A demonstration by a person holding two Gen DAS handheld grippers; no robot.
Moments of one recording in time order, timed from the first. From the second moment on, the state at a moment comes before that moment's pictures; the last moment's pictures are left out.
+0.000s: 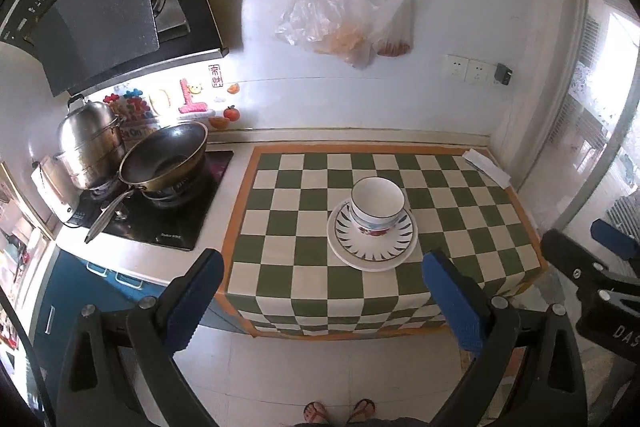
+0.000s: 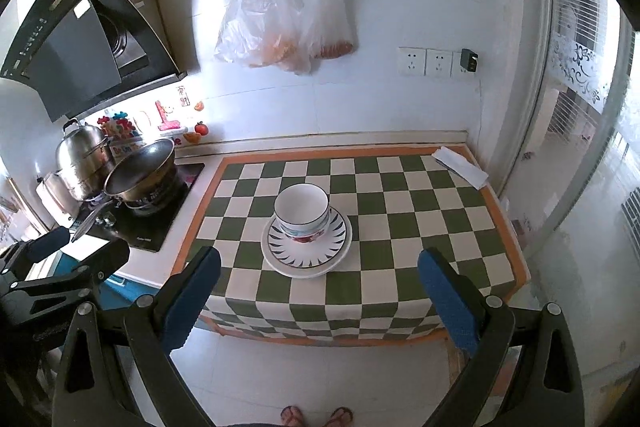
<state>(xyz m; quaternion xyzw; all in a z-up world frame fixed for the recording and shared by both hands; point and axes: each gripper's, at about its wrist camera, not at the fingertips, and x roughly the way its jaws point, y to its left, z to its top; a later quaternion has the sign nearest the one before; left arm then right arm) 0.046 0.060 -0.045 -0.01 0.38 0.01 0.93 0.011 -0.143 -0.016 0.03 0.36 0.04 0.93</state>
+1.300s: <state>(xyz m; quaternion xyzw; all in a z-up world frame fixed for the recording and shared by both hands) 0.042 0.061 -0.035 -0.01 0.37 -0.01 0.93 0.003 -0.149 -0.024 0.04 0.37 0.02 0.93</state>
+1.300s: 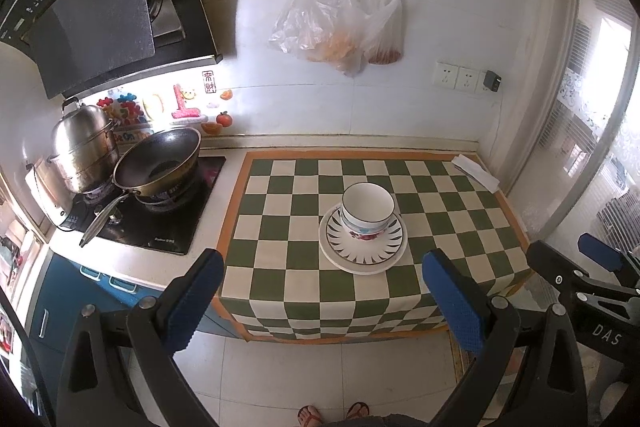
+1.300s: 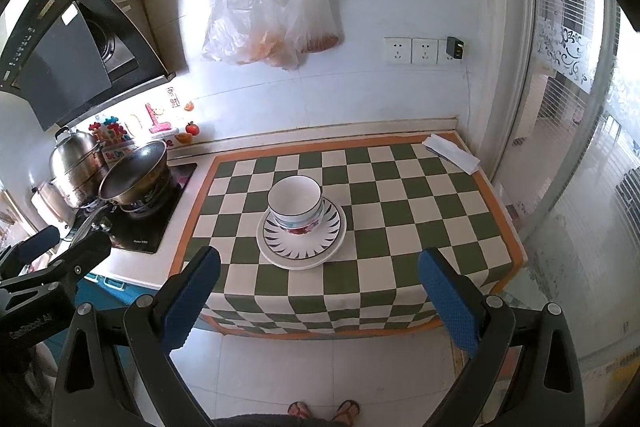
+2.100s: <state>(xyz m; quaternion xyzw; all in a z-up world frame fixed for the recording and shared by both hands) 0.047 0.063 -0.037 -0.01 0.37 -0.01 0.93 0.003 -0.146 -0.025 0.04 0.37 0.01 0.93</state>
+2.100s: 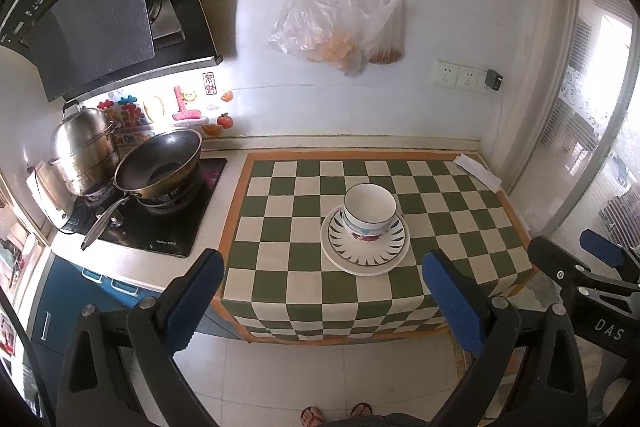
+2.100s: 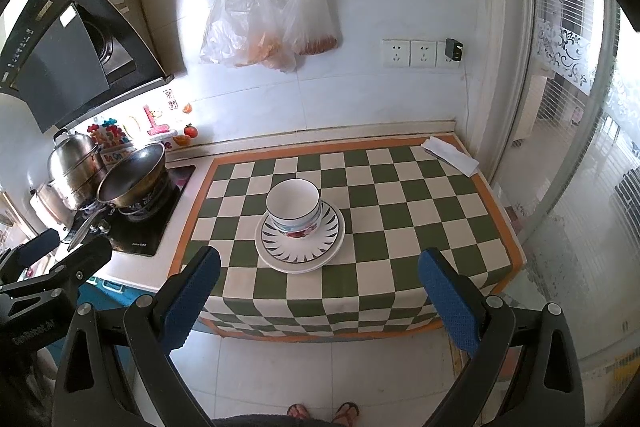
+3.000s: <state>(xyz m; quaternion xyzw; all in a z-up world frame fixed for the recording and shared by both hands) 0.049 0.069 -0.038 -0.01 0.37 -0.02 0.93 0.009 -0.145 -0.026 0.04 0.37 0.01 0.93</state>
